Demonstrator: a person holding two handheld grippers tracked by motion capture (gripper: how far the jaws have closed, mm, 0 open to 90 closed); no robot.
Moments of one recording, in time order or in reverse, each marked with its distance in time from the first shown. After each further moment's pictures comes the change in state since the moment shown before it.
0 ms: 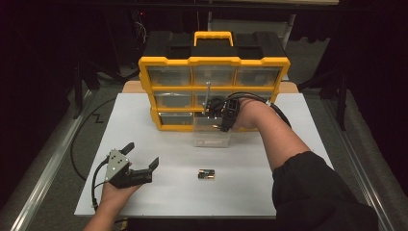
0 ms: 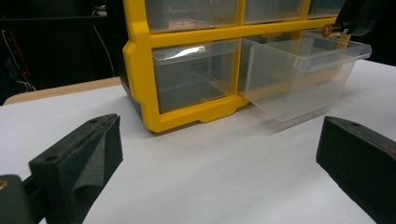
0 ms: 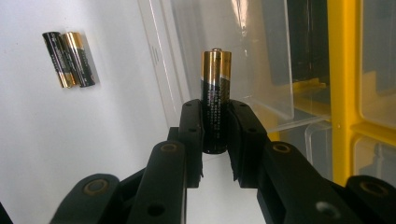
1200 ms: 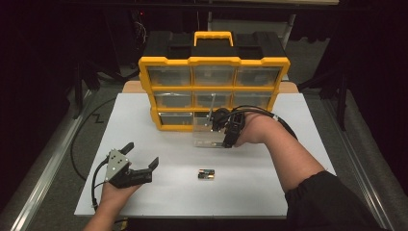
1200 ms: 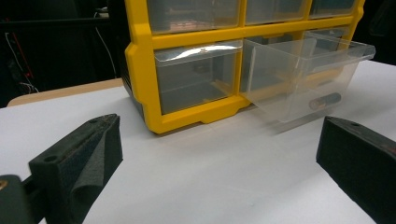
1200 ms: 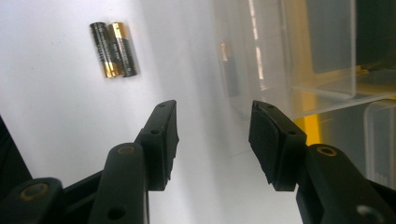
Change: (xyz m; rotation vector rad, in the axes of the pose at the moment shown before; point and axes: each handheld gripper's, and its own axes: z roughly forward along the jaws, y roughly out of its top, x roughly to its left) left arm 0.001 0.000 0.000 -0.005 0.008 0.005; right arm 0.037 -0.018 -0.003 -0.031 0.022 0.018
